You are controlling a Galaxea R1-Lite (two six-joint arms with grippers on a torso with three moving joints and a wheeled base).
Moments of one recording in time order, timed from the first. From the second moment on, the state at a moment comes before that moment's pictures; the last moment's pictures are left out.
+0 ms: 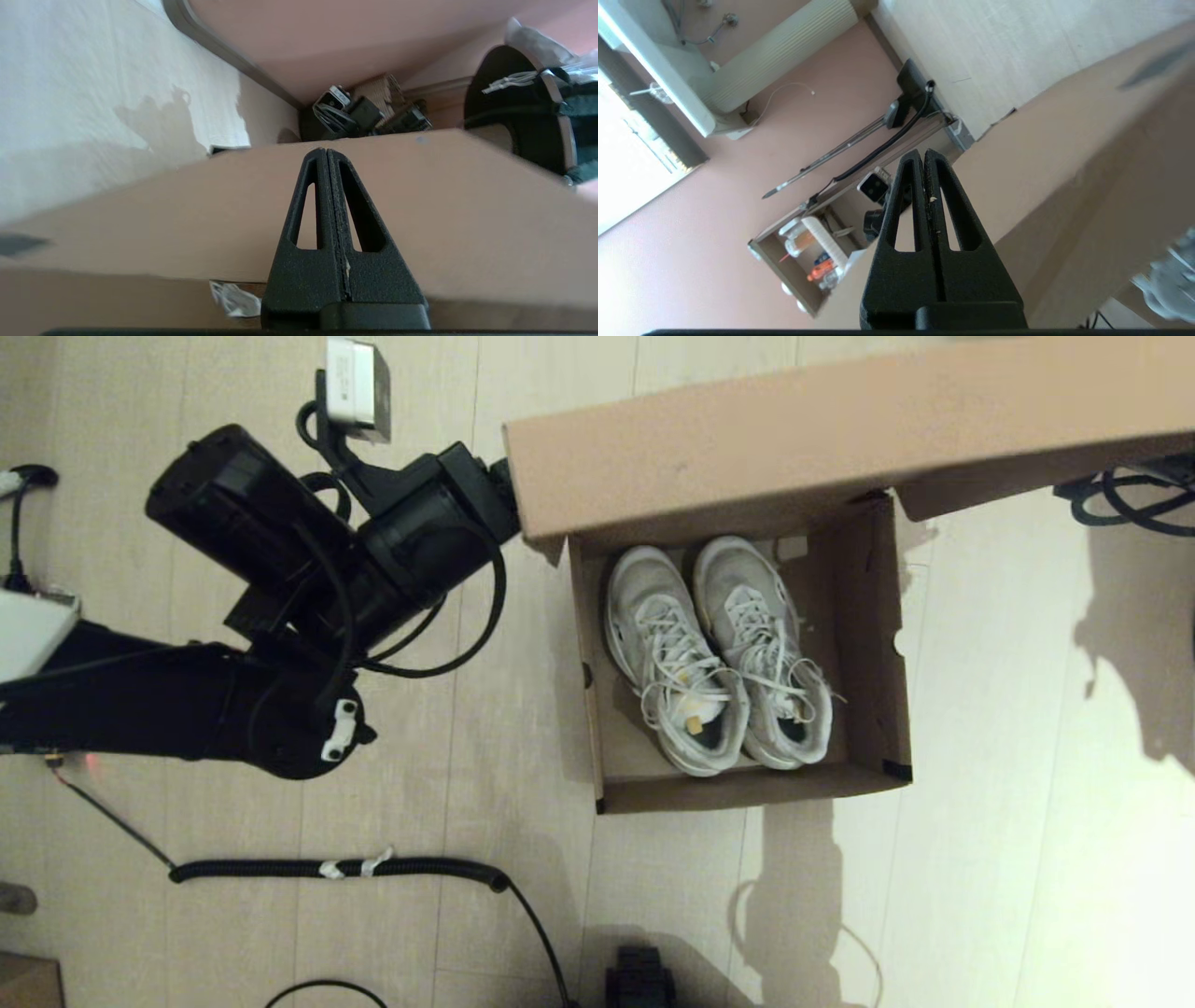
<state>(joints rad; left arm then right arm) -0.49 1.89 -1.25 -1.32 -0.65 -0.63 -0.23 1.85 -1.61 -0.94 1.15 1.72</state>
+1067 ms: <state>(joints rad) -0.48 1.73 -0.91 -1.41 -0.56 -0.58 -0.49 1.65 -1.04 -1.08 1.15 1.38</state>
